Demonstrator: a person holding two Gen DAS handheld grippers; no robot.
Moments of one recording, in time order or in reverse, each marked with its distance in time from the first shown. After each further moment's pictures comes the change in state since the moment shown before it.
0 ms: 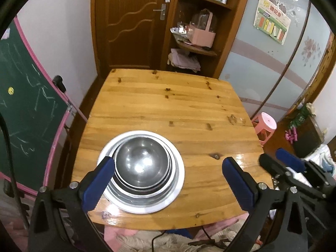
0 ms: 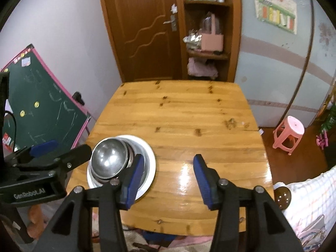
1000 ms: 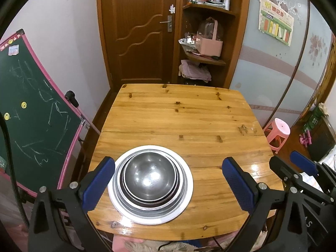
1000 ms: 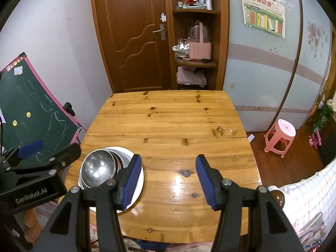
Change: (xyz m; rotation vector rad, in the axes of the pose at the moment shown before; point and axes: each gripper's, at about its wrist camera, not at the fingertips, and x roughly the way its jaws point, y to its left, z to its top) left arm -0.008 -0.020 0.013 0.031 -0.072 0.101; right arm -0.007 -0.011 0.005 0.023 -0.050 -0.057
